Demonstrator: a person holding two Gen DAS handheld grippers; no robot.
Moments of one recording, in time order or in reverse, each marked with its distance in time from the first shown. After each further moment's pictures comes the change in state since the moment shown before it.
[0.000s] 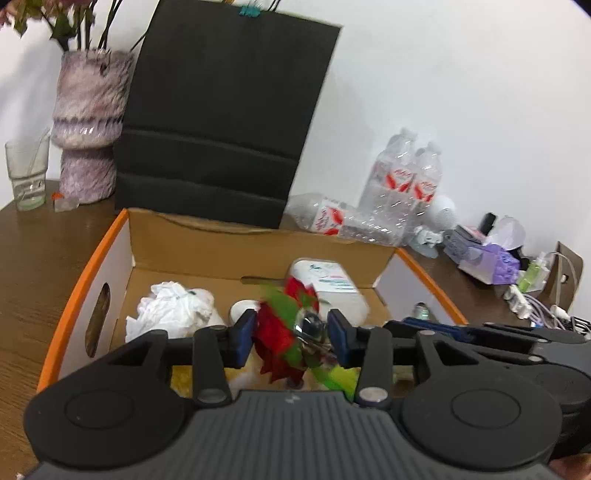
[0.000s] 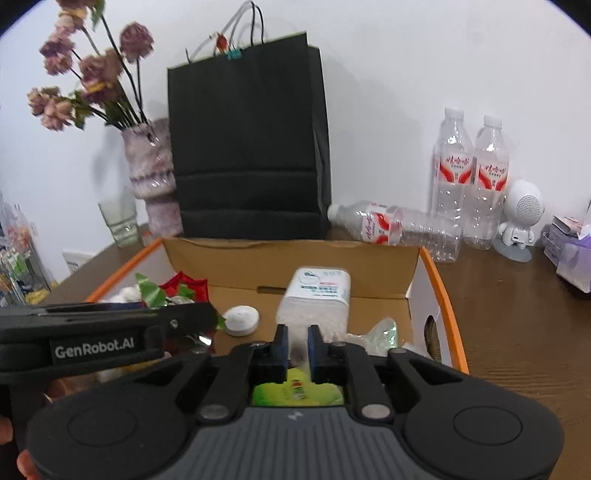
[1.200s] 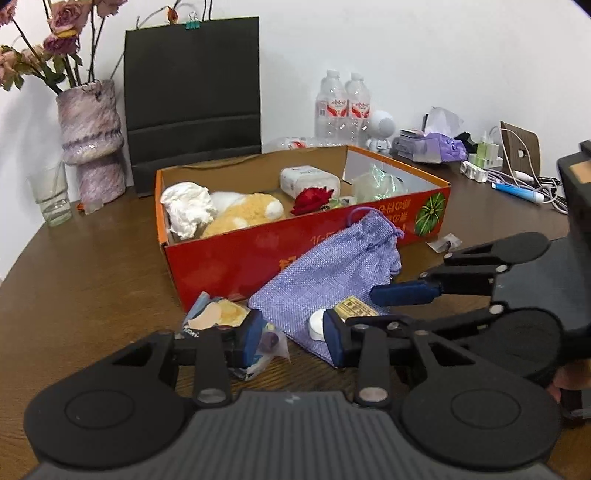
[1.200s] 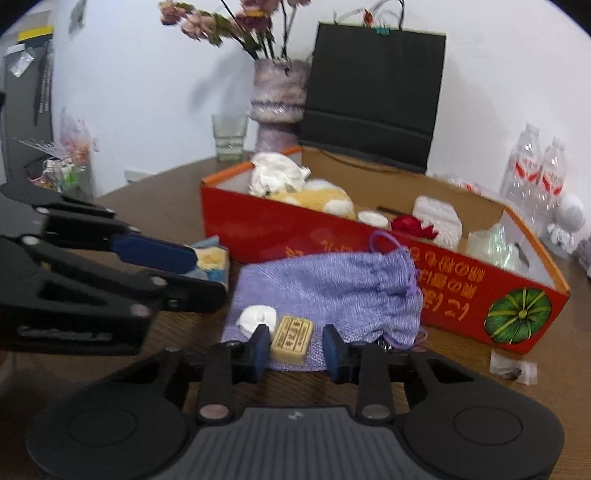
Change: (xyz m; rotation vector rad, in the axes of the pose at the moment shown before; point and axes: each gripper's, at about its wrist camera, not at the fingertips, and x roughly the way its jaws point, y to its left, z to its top) left arm -0.129 0.035 -0.106 0.369 0.067 -0.063; right arm -0.071 0.111 -0.122 -0.231 0.061 0.086
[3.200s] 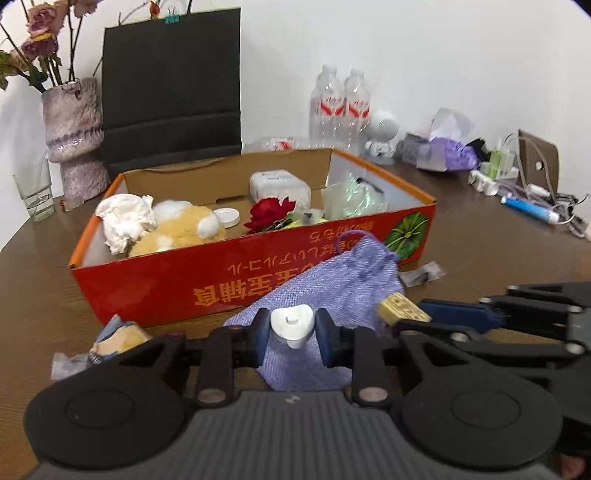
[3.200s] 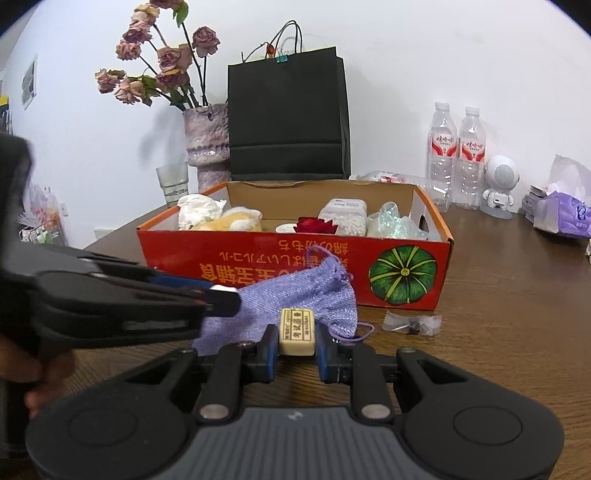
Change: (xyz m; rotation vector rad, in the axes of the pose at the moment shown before) left arm 0.027 -0.068 0.027 -0.078 0.003 0.071; right arm -0.057 -0.065 -0.031 0.191 -0.119 -0.050
